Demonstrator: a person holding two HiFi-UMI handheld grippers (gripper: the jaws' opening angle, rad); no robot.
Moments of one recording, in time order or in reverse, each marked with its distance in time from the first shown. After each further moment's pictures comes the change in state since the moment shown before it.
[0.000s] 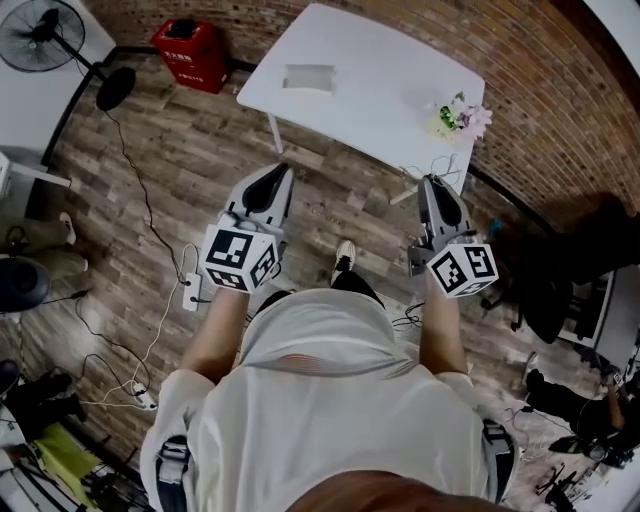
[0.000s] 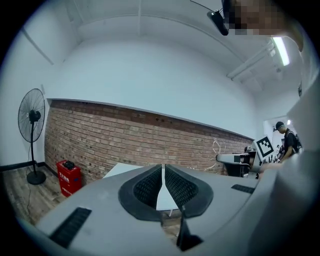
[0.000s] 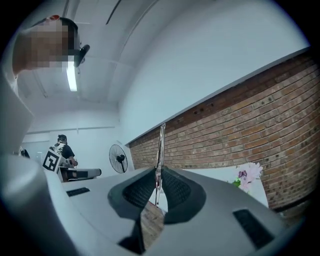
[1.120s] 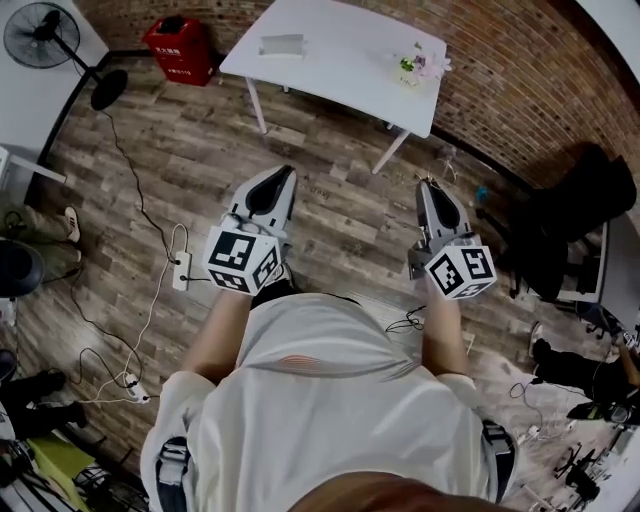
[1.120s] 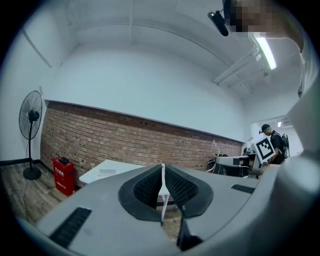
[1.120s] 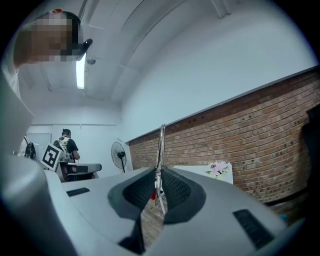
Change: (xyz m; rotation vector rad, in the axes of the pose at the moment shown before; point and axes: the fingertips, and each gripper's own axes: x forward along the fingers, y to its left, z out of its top) left arm -0.137 -0.174 -0.036 0.006 -0.032 -0.071; right arm -0.231 0.044 -0.025 -0.057 -0.001 -0.061
